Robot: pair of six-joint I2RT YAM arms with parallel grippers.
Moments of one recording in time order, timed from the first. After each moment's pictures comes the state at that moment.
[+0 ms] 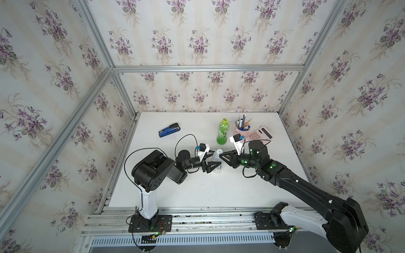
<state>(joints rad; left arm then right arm) -0.58 1.93 0.57 1.36 0.77 -0.25 0.62 1.09 0.70 -0.06 -0.46 0.41</state>
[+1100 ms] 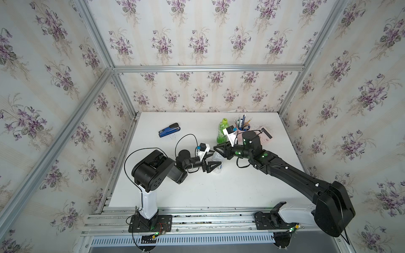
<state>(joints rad) -0.58 1.93 0.58 1.35 0.77 -0.25 0.60 1.30 0.86 0.00 -0.49 0.32</state>
